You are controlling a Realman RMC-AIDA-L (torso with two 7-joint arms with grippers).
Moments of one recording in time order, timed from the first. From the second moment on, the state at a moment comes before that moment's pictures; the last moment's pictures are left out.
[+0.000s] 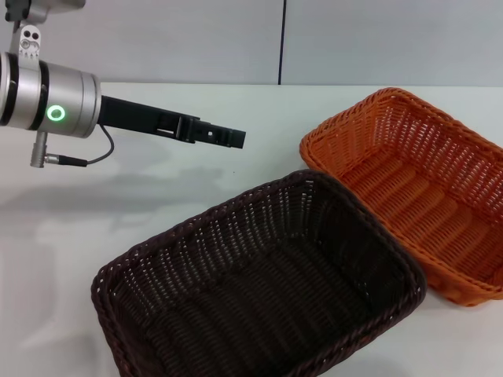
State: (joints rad) left arm -0.78 -2.03 -2.33 -0.90 2.23 -1.45 0.92; right arm 0.78 1.69 -0.43 -1.03 -2.68 -1.98 2.49
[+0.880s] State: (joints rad) left arm -0.83 -2.01 -2.33 -0.83 2.23 -1.44 0.93; right arm 0.69 1.74 -0.43 -0.92 -2.68 -1.92 2.70
